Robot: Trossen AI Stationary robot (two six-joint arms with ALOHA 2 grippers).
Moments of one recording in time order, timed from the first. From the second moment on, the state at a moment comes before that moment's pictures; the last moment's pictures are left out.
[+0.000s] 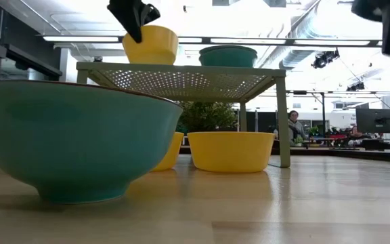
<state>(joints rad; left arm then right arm) 0.09 1.52 1.64 -1.28 -0.06 0.39 0.74 1.52 1.19 -0.98 0.32 0.81</state>
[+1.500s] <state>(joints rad) 0.09 1.67 1.69 -1.32 0.04 0.31 0.74 1.52 1.16 -0.93 0.36 0.80</state>
